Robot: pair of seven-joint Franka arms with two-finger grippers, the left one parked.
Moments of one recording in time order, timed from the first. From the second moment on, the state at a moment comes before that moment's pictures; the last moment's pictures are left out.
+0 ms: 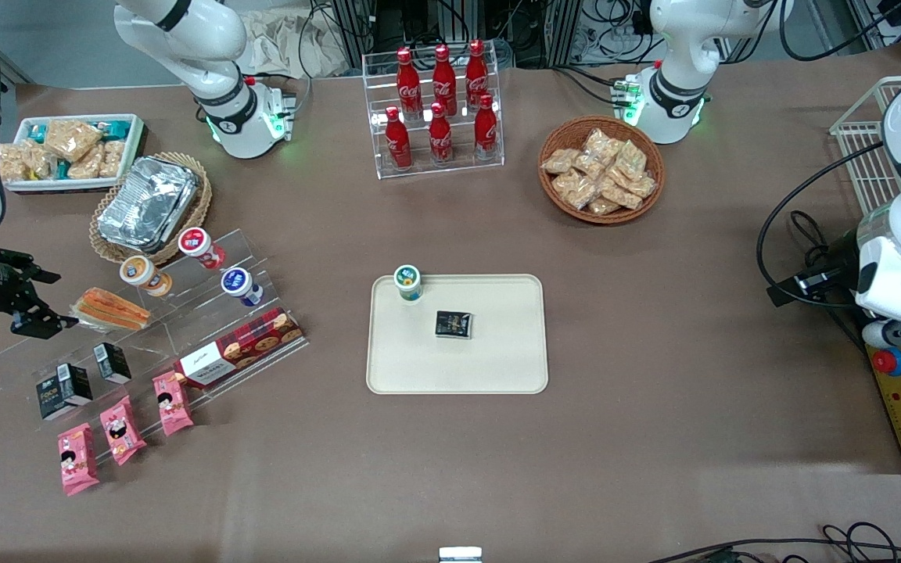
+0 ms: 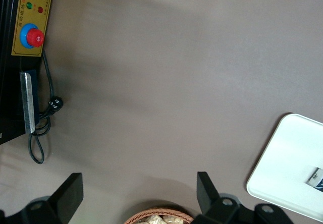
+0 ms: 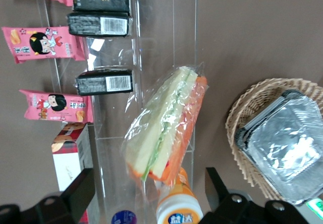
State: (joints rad) arm -0.25 0.19 -0.05 -1.79 0.08 1.81 0.79
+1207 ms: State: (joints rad) arm -0.28 0.21 -0.05 -1.92 0.16 1.94 0.92
